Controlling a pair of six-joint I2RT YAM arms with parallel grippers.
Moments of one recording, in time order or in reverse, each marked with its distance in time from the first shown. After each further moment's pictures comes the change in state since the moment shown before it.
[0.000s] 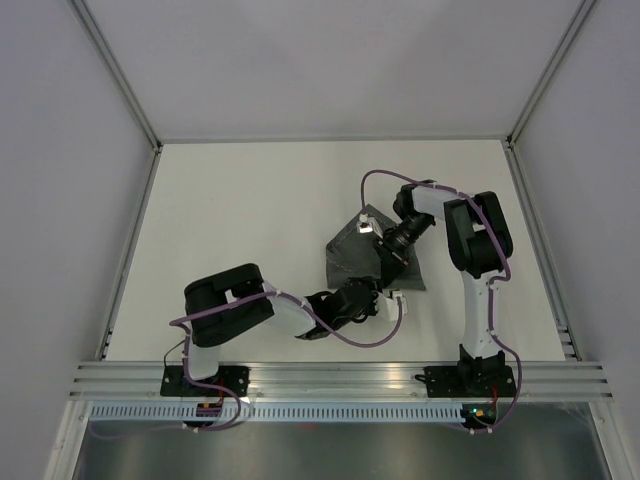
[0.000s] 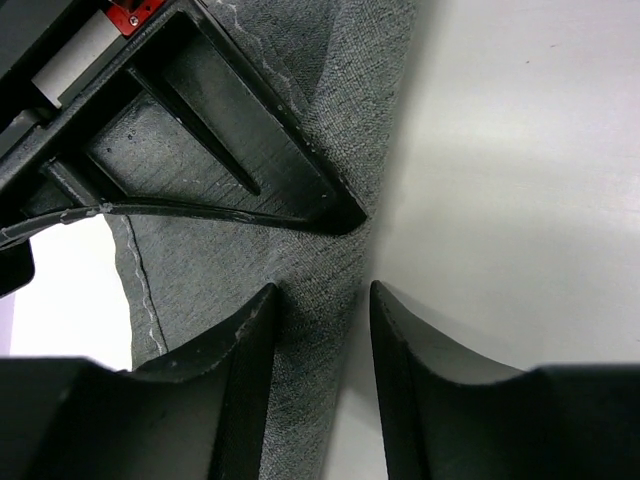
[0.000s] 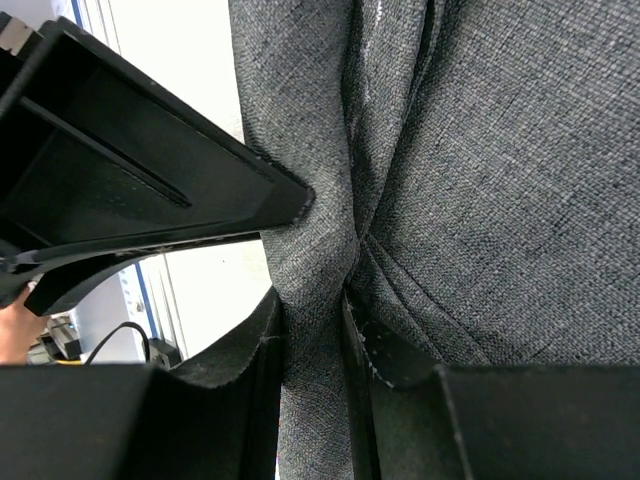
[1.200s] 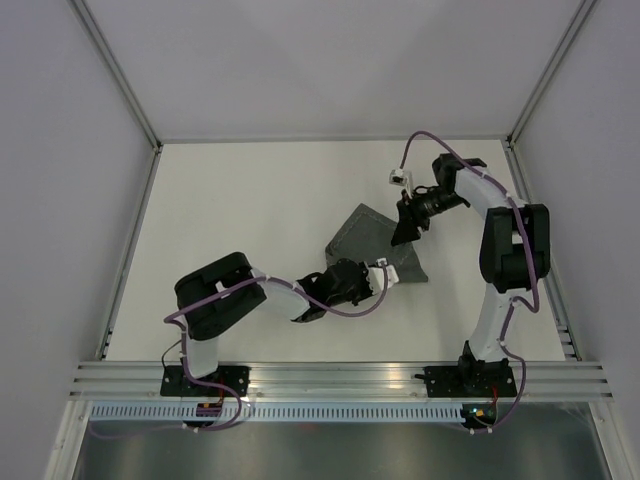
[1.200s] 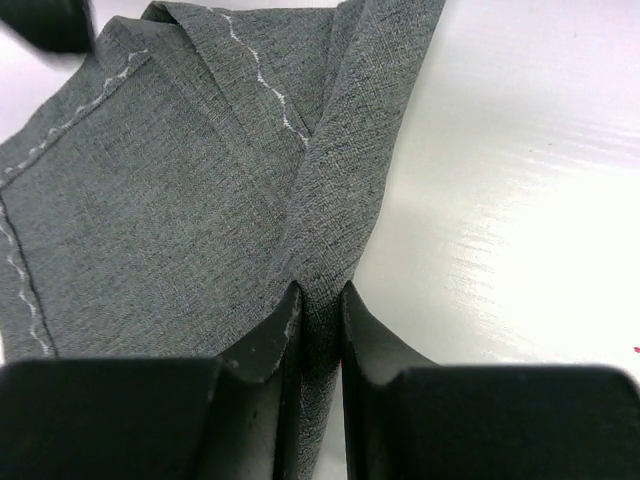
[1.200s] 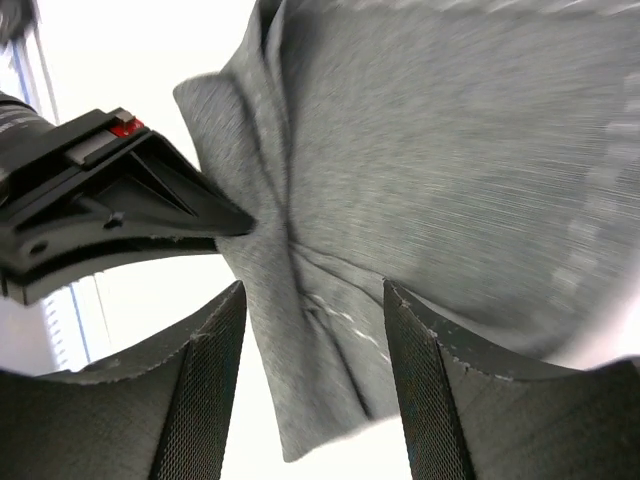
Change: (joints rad) left arm 0.119 -0.018 0.024 -0.026 0.249 -0.306; right arm -0.157 -0.183 0.063 0.165 -0.086 0.150
